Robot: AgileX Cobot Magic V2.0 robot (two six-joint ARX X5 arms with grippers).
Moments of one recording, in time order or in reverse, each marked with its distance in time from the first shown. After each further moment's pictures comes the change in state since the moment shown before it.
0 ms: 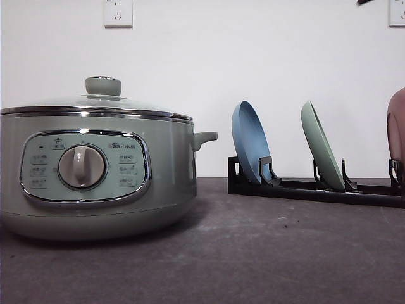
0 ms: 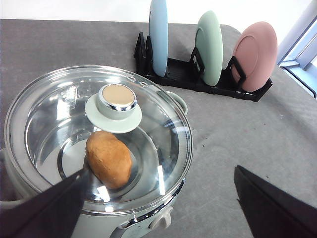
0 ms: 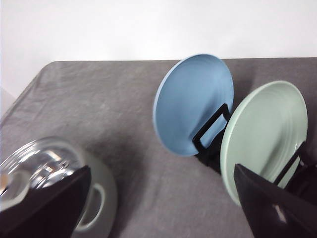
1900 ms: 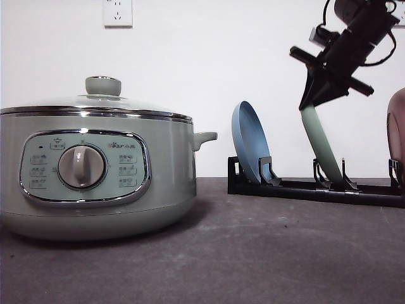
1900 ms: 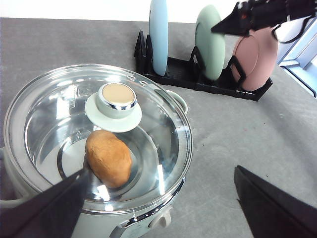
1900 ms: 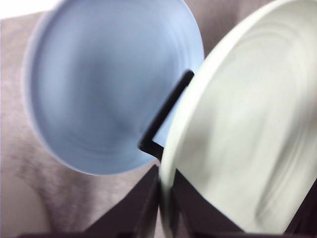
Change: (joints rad) left_arx 0.000 0.000 0.000 -0.004 0.000 0.000; right_arx 0.023 0.498 0.155 0.128 0.049 0.050
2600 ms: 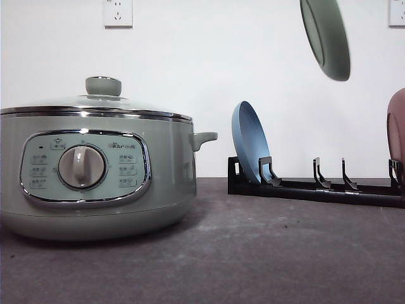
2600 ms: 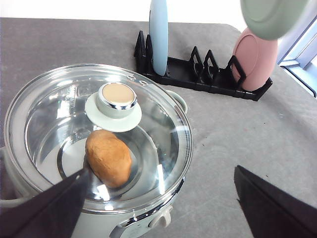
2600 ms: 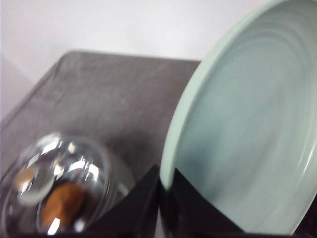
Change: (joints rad) left_arx 0.000 0.000 0.000 0.000 0.000 0.000; right_arx 0.127 -0.445 0.006 -0.264 0.014 -0.114
